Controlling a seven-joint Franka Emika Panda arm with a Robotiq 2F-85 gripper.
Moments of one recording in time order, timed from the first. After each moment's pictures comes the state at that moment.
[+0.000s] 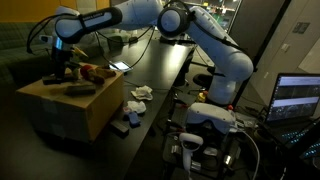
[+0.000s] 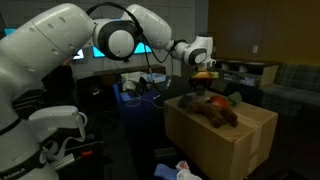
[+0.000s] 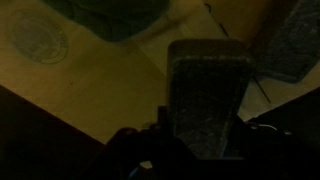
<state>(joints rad) 0.04 0.98 0.27 -1.04 0.00 2.23 -0.82</state>
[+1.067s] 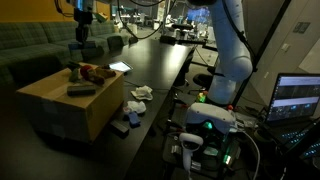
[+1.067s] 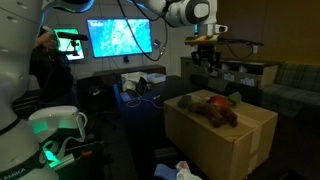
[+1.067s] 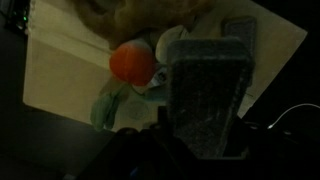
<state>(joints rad) 0.00 0.51 0.12 -1.37 0.00 2.04 -0.43</state>
